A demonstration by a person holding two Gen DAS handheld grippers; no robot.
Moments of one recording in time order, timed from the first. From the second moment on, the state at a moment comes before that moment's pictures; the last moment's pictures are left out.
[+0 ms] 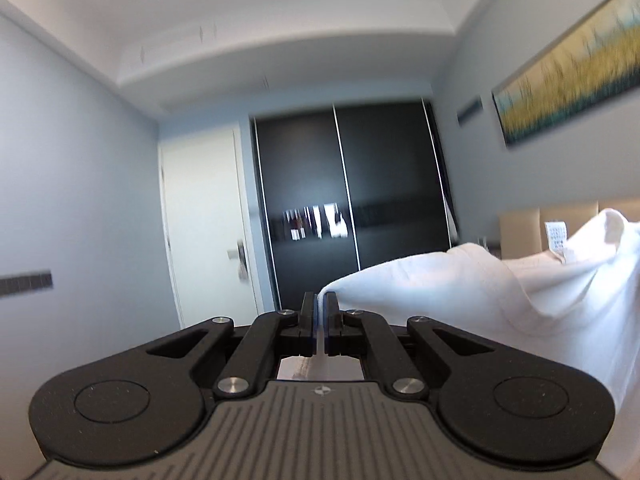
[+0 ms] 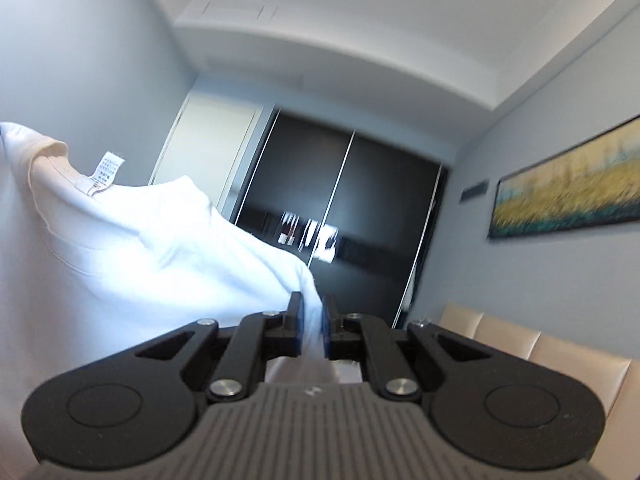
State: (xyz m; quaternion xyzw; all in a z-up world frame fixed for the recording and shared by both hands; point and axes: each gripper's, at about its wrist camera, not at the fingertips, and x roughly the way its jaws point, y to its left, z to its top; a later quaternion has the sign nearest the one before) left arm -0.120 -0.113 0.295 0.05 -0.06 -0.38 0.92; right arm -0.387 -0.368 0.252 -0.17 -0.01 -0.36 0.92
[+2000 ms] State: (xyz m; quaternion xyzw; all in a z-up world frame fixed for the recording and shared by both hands) left arm 0.182 -0.443 -0.067 0.34 0.32 -0.36 0.80; right arm -0.005 -0.666 -0.117 -0.05 0.38 -0.39 0.84
